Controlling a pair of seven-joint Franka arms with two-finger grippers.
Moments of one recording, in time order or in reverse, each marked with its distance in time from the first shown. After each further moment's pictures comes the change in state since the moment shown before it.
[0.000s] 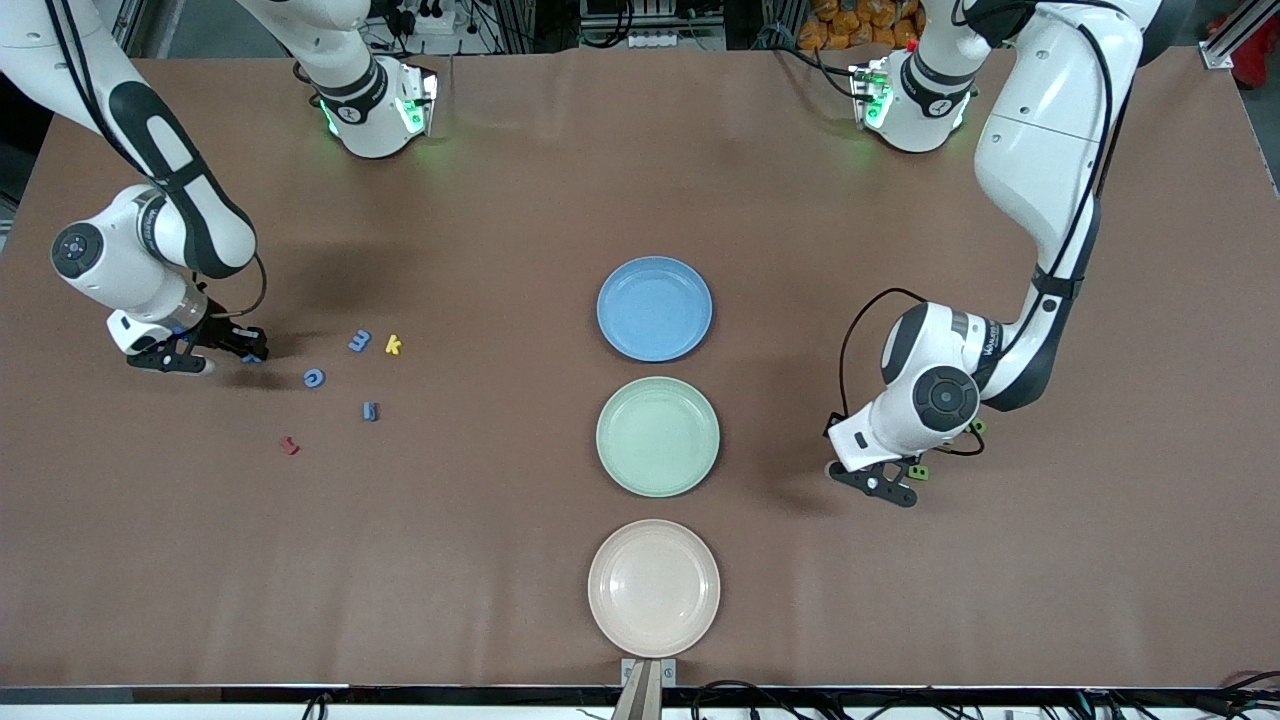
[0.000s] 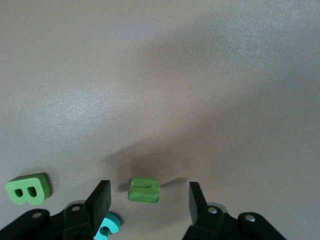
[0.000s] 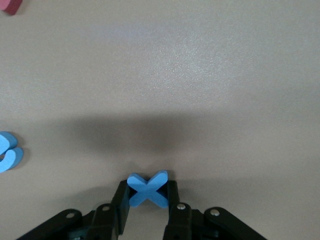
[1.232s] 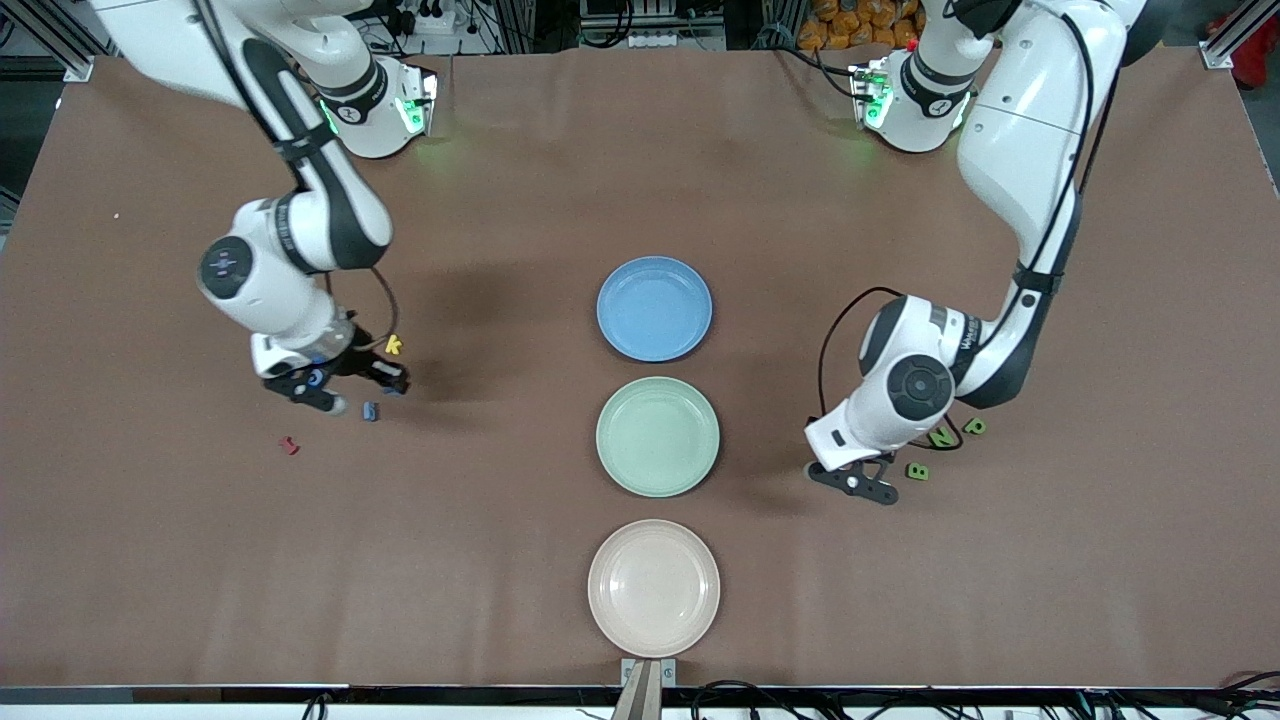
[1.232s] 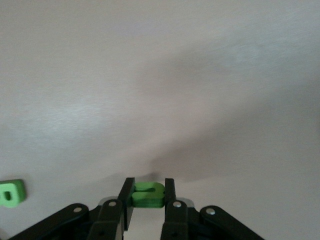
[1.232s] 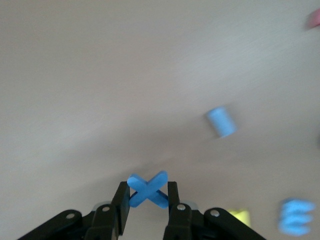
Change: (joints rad) left arm -0.054 -0.011 -0.007 0.022 0.000 0.013 -0.114; right arm 0.508 -0.066 0.063 0.169 0.196 -0.152 0.663
